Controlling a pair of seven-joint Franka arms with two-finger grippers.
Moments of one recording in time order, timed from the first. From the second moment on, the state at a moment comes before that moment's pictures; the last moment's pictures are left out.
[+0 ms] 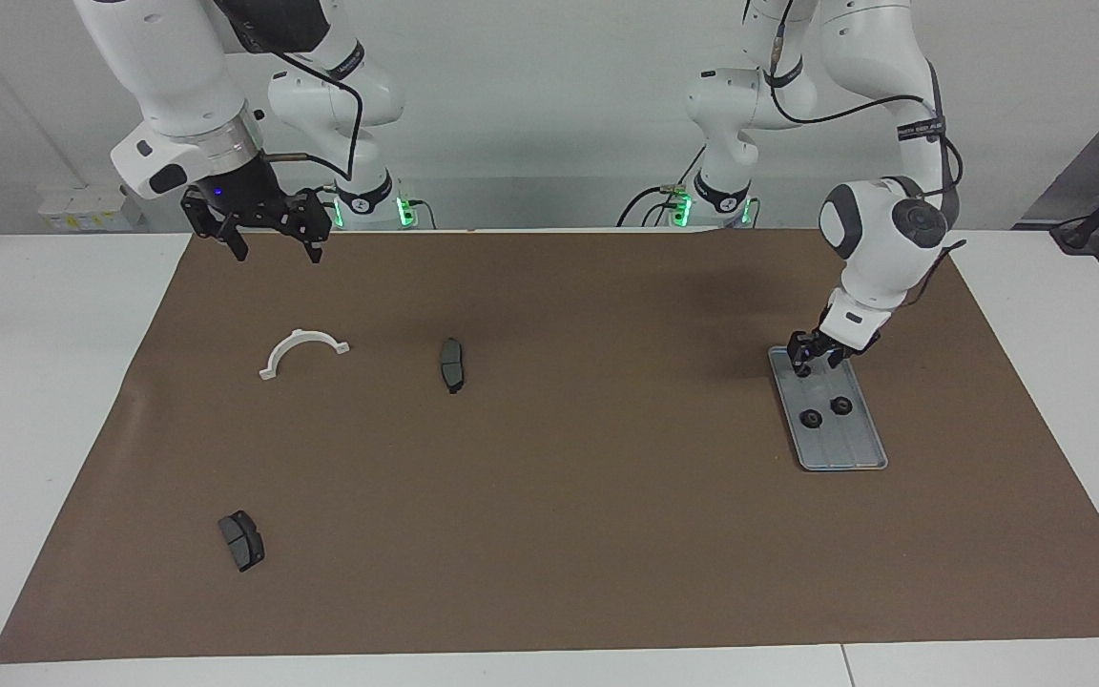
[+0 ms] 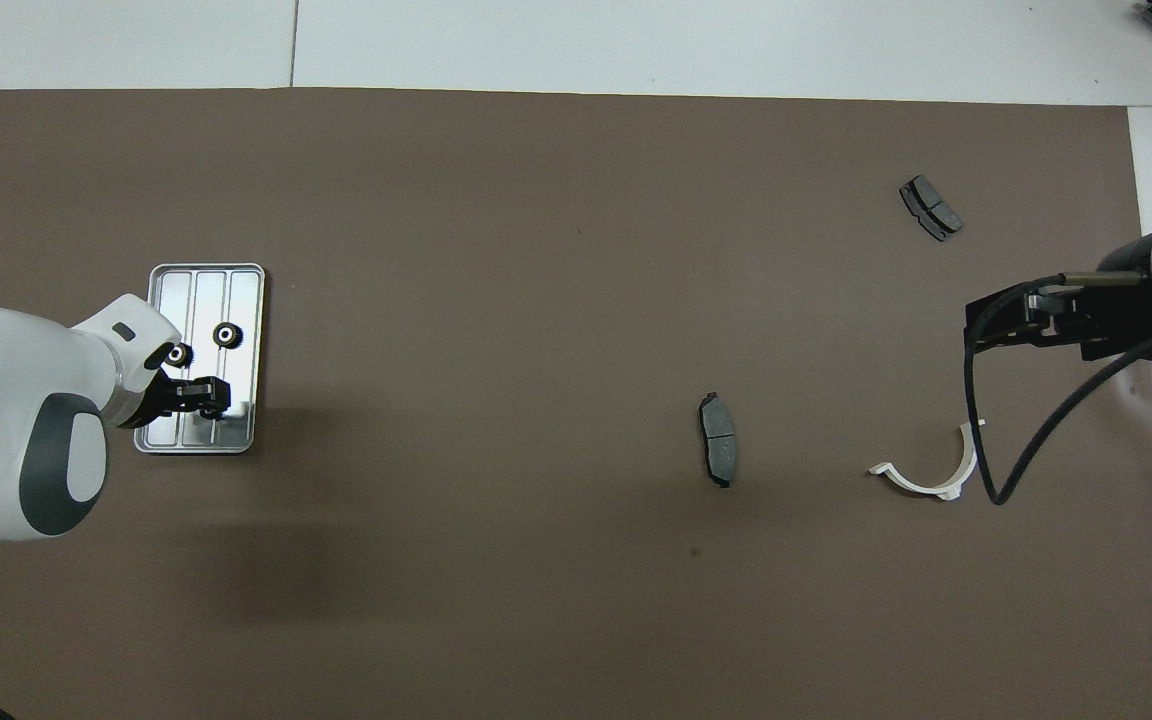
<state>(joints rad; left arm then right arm) -0.16 0.07 0.17 -2.29 -0.02 2.35 -0.02 0.03 0.00 0.05 -1.57 0.01 1.52 0.16</state>
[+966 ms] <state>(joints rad) -0.17 0.11 0.17 -2.30 -0.02 2.40 -0.01 0.03 0.00 0.05 -1.57 0.01 1.52 0.16</state>
